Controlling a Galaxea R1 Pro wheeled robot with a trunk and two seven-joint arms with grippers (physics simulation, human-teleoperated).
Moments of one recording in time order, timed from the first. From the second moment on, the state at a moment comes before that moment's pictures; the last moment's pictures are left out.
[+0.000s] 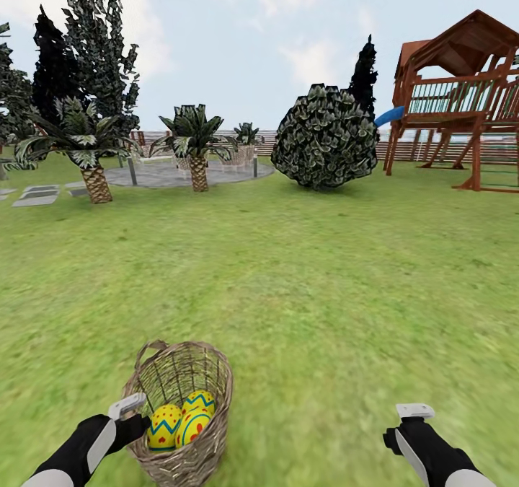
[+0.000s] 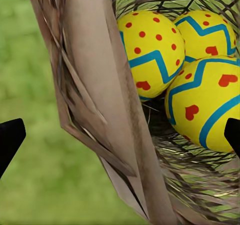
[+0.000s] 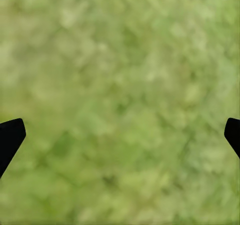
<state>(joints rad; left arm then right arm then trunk) -0.52 0.15 0.20 -0.42 0.24 0.44 0.04 -0.52 -0.18 0.08 -0.41 -0.08 0.47 -0.22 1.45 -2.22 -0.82</state>
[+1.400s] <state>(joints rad) -0.52 0.15 0.21 -0.42 0.25 0.44 0.04 -0.52 -0.18 0.08 -0.41 -0.08 0.47 -0.22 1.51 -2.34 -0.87</state>
